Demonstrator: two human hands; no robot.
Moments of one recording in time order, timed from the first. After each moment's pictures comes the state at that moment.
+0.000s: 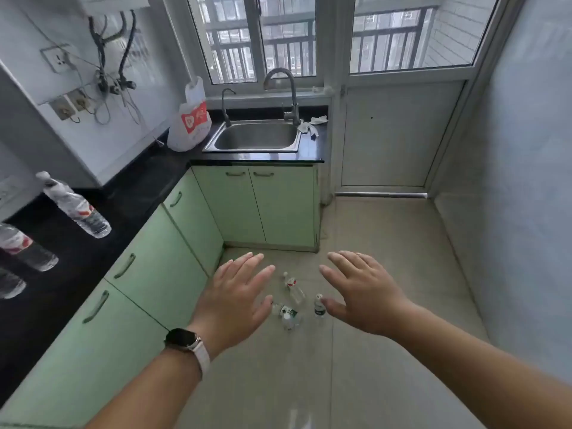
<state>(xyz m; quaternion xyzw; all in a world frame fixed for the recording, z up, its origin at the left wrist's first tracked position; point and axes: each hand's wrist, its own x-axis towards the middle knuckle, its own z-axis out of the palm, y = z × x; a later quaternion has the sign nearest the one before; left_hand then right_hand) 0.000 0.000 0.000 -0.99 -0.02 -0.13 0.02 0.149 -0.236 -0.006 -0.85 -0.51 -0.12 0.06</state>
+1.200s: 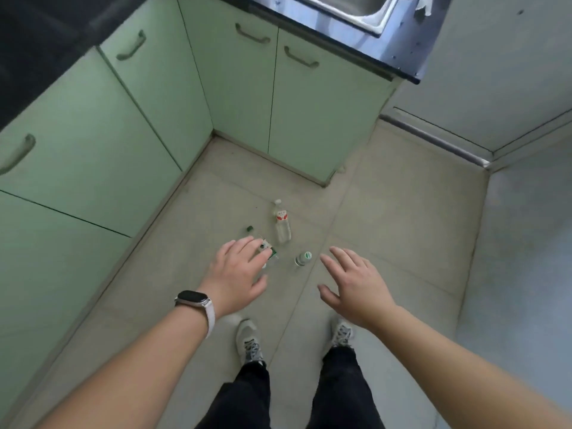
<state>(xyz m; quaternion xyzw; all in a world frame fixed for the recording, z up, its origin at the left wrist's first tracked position) 0.191 0.125 -0.265 -0.97 -0.16 0.03 -0.16 0.373 -0.077 -0.231 -0.84 -0.52 0.16 0.00</state>
